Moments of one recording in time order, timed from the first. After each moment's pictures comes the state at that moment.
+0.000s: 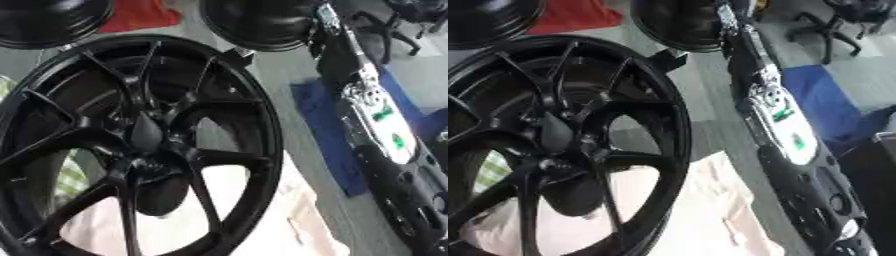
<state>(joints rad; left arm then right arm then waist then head) -0.45 0.97 0.00 -1.68 -0.12 0.59 -0.42 -0.20 -0.50 -0.23 -1.97 -0.42 0.16 -0.22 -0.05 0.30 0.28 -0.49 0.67</state>
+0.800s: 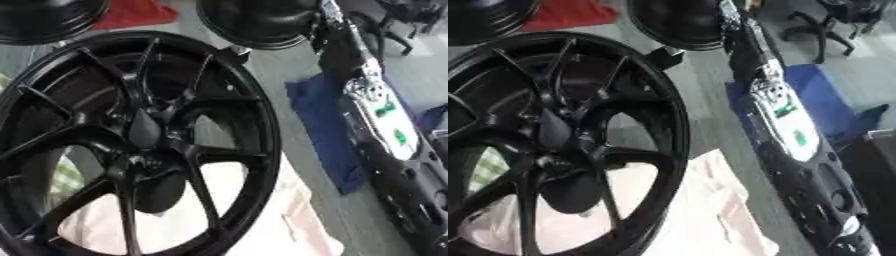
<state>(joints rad) -0.31 0.77 0.19 -1.92 0.04 0.44 -0.16 -0.21 -0.50 -0.23 -1.97 -0.42 0.15 -0.22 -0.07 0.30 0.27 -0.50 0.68</state>
